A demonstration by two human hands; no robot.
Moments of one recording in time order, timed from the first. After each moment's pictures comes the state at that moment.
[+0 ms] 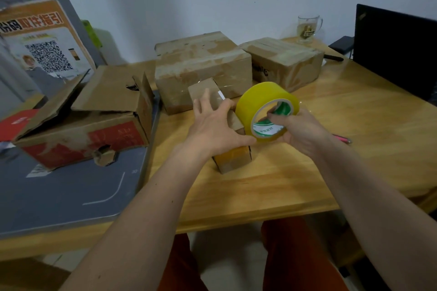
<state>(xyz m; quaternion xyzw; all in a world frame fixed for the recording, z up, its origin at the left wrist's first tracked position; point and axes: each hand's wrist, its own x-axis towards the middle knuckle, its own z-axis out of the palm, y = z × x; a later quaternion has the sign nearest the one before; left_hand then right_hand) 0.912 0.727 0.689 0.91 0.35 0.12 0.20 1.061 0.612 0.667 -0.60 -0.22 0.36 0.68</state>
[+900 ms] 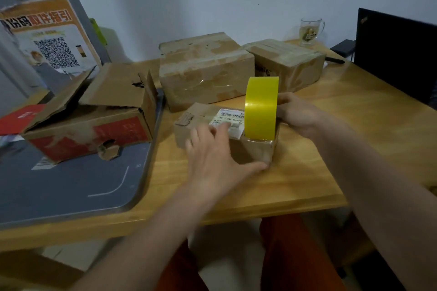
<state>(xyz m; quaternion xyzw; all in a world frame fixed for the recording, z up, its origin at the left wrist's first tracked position) 0.867 0.672 0.663 0.90 0.38 0.20 0.08 1.075 0.626 0.685 -0.65 -0.42 0.32 0.54</state>
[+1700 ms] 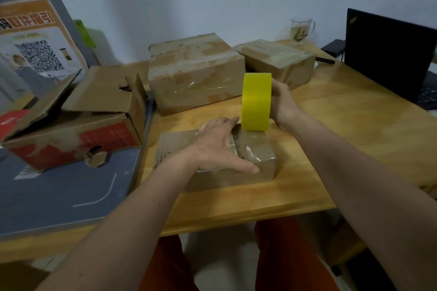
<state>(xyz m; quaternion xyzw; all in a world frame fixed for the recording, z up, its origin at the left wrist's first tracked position) 0.904 0.720 0.680 0.95 0.22 0.01 0.20 1.074 0.646 0.692 -0.56 -0.35 0.31 0.68</state>
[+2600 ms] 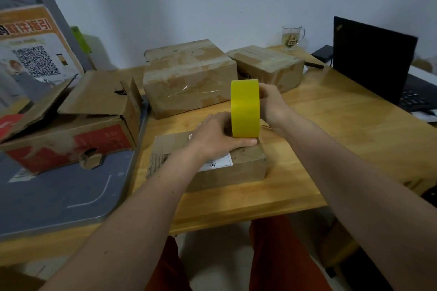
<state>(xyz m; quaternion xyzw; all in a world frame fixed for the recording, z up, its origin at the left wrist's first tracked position) 0.927 0.717 0.674 0.90 0.27 0.14 0.31 1.063 0.635 0.704 -0.64 -0.37 0.24 0.62</state>
